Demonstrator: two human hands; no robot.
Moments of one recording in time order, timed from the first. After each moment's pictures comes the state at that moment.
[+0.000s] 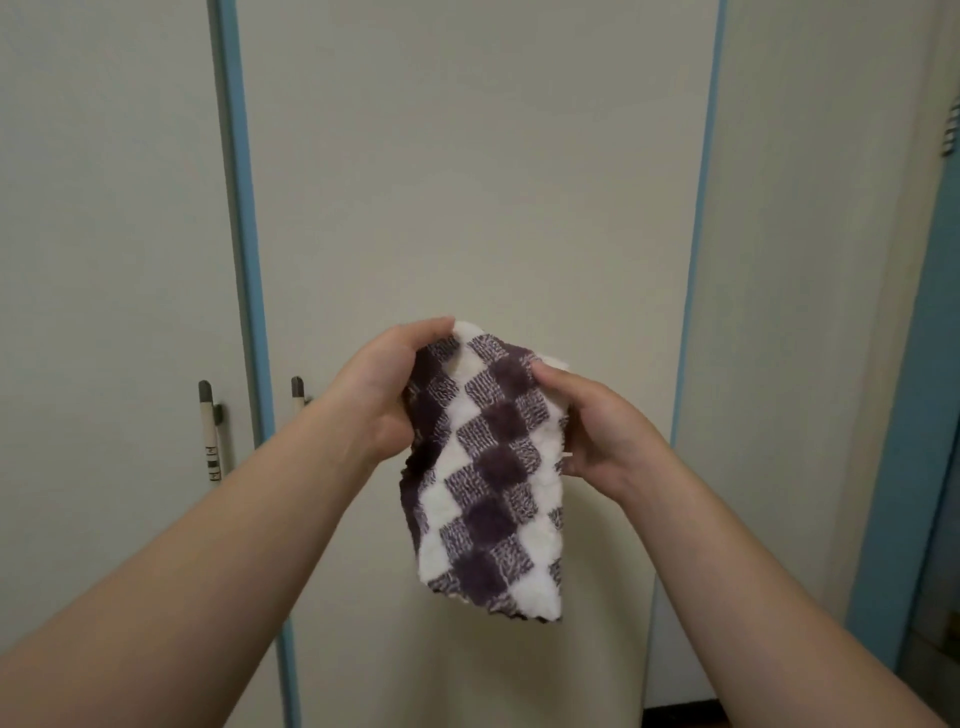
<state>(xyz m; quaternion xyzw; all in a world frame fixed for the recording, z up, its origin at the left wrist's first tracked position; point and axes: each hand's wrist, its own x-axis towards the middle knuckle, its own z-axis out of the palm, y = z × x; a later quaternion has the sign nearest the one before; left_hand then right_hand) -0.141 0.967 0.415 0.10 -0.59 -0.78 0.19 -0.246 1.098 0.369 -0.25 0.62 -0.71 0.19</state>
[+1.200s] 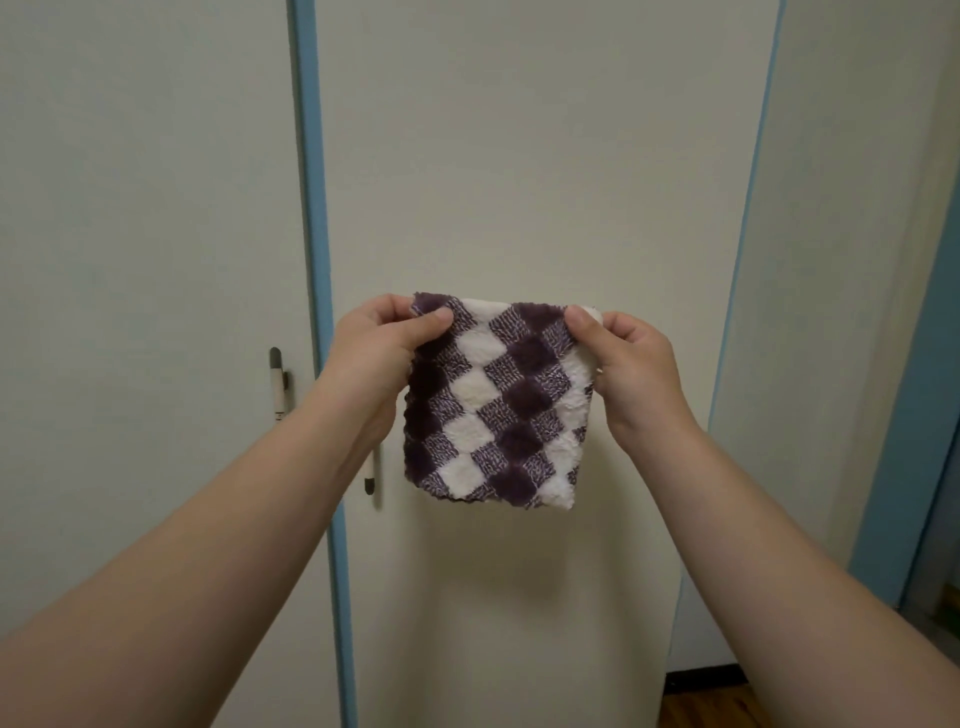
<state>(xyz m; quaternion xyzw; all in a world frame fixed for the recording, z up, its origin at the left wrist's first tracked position) -0.108 0.909 0.391 0.04 -0.62 -0.69 0.37 -0.215 1.062 0.375 -0.28 0.54 -0.79 -0.07</state>
